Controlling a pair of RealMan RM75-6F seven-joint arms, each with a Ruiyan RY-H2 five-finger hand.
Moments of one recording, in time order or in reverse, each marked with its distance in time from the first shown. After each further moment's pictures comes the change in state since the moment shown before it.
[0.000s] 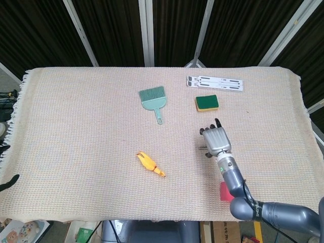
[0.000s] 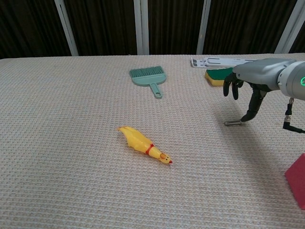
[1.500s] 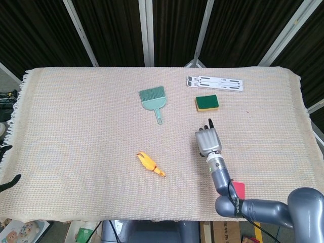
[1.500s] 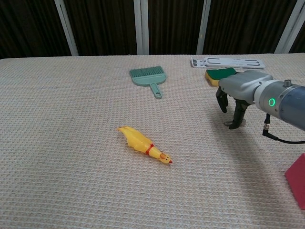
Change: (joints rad) left arm -0.006 -0.007 -0.003 -0.013 -0.018 -0.015 0.029; right arm 0.064 -0.188 -0.053 0.197 0.008 0.066 -0.037
